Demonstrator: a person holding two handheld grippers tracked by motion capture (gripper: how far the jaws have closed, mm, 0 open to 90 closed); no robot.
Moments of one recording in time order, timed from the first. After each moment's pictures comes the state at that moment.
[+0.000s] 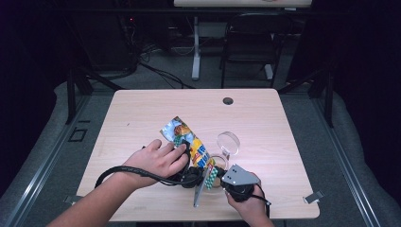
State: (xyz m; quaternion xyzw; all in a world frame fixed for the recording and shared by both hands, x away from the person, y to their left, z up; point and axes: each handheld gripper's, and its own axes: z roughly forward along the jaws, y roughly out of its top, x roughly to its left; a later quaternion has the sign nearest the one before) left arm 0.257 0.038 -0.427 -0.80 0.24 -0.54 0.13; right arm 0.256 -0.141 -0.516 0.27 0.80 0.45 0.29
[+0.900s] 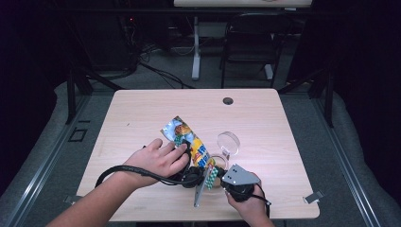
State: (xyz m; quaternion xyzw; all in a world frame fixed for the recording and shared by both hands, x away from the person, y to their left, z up) left arm 0.257 0.037 -0.426 -0.79 0.24 -0.54 0.13; right arm 0.256 -0.141 -0.516 0.27 0.80 0.45 0.29
